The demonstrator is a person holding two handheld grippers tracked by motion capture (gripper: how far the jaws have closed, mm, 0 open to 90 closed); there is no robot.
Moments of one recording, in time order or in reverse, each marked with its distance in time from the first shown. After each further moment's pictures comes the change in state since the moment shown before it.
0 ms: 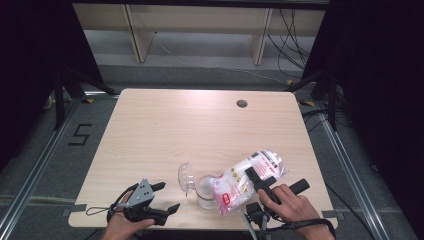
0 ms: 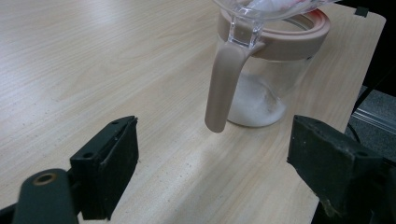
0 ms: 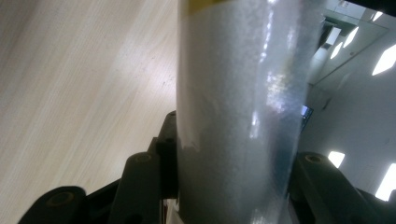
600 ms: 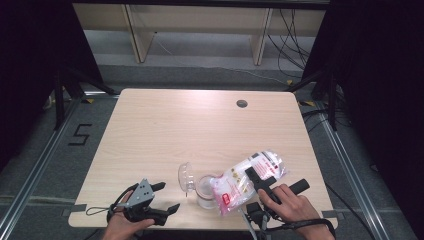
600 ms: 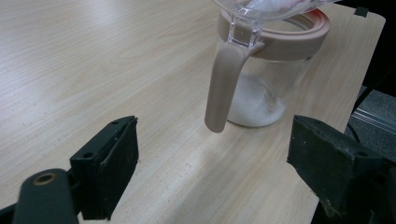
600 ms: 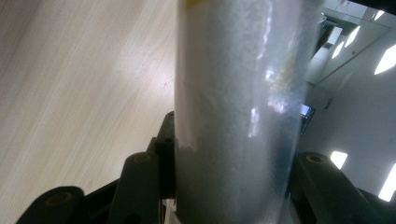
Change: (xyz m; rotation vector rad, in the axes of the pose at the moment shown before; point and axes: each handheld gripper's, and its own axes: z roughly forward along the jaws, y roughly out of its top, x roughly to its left) left arm 0.000 0.000 0.000 -0.004 -0.004 -0.002; right arm 0.001 -0.001 0.001 -0.003 0.004 0.011
